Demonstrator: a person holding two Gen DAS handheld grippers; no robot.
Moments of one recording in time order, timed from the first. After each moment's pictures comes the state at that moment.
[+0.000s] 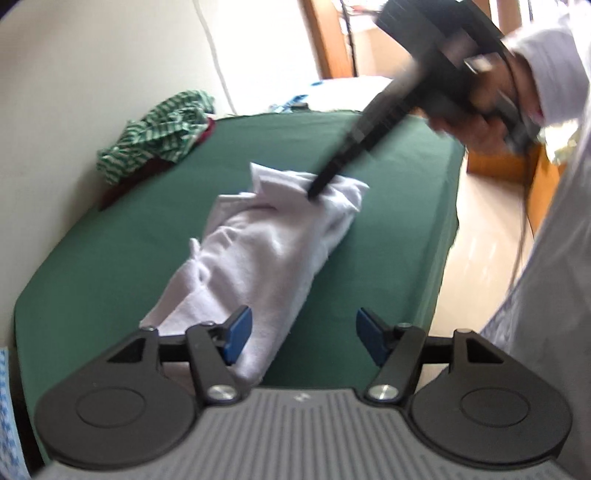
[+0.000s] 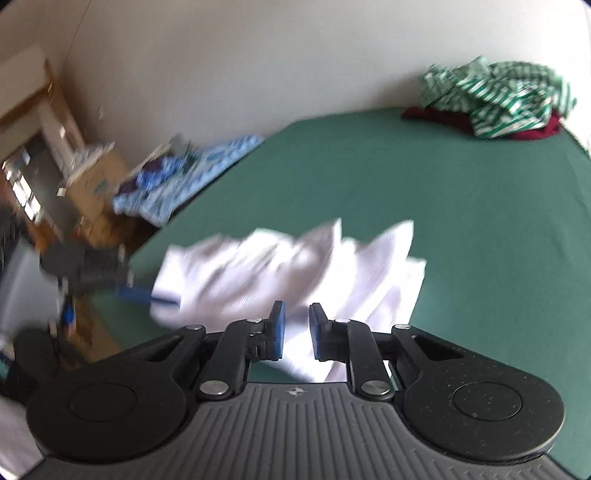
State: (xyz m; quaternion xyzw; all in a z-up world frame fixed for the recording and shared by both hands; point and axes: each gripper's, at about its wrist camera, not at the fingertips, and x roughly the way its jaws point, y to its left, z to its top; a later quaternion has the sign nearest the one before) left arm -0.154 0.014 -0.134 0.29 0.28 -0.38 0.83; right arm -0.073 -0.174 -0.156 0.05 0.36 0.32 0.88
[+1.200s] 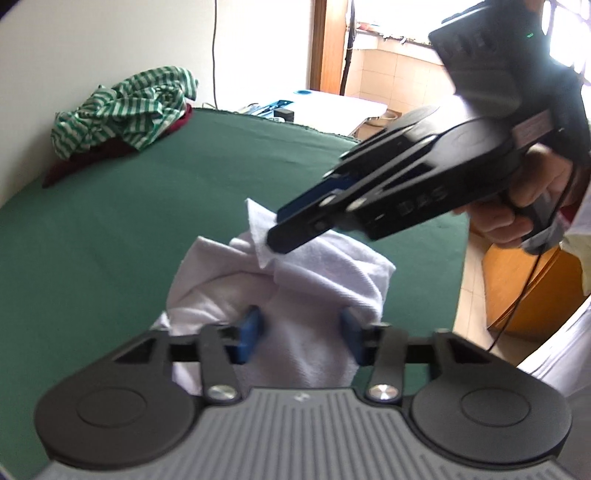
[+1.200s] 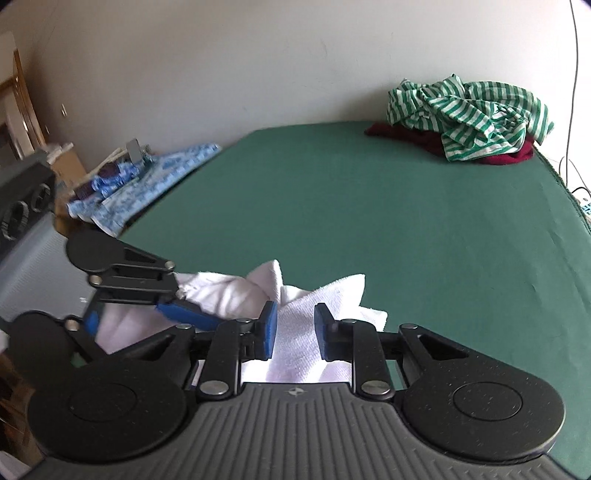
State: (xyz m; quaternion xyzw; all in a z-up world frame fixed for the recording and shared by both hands) left arm -0.081 -0.032 -0.149 0.16 0.35 -0.45 0.80; right arm -0.039 -0.164 -0.132 0.03 0.34 0.25 0.91
